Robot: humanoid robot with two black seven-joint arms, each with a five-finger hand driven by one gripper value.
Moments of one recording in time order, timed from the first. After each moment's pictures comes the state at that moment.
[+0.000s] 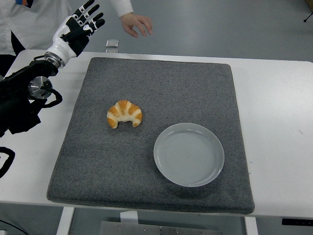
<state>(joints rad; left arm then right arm) -1.02 0.27 -0.42 -0.31 -0.11 -0.51 -0.43 0.10 0.00 -0.15 0.14 0.04 -0.02 -0.06</state>
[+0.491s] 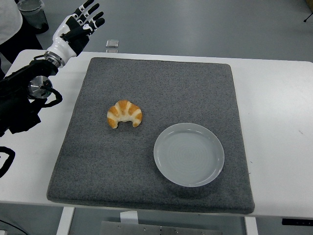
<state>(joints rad) -1.02 0.27 -0.42 -0.31 -0.11 -0.52 -0.43 0.10 0.00 -0.15 0.14 0.04 -0.02 -0.06</state>
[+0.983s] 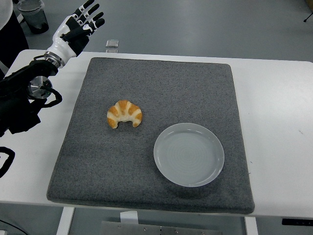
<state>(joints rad) -1.02 0.27 -0.42 -0.31 -0.11 -0.51 -0.43 0.10 0.00 -0.15 0.14 0.04 -0.02 -0.06</state>
